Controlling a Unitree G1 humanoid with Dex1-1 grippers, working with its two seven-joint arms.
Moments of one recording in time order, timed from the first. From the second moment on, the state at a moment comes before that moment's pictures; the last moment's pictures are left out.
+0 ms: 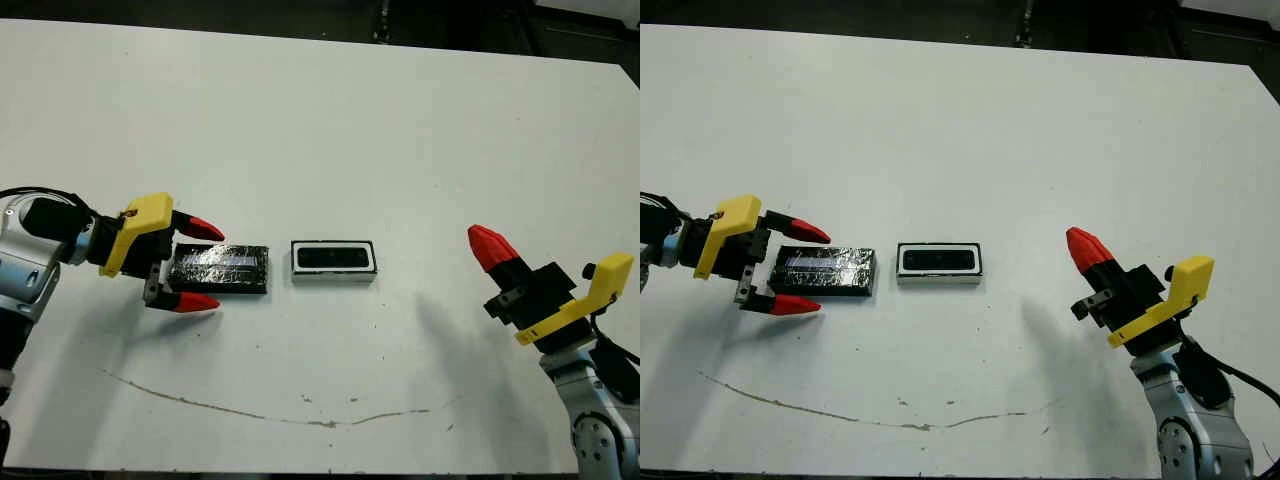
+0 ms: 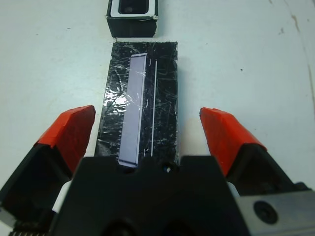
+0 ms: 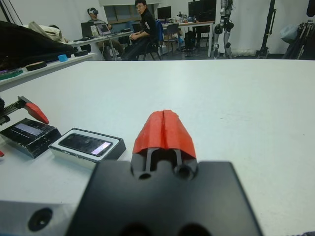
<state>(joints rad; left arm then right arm) -0.54 0.81 -0.20 0.33 -0.20 0.10 -1.47 0.10 -0.31 -0.21 -0.33 0.53 0.21 0.54</state>
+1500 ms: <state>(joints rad) -0.38 0.64 -0.04 0.29 -0.31 0.15 -1.19 0.10 -0.33 -0.20 -0.34 0.52 0.22 0.52</state>
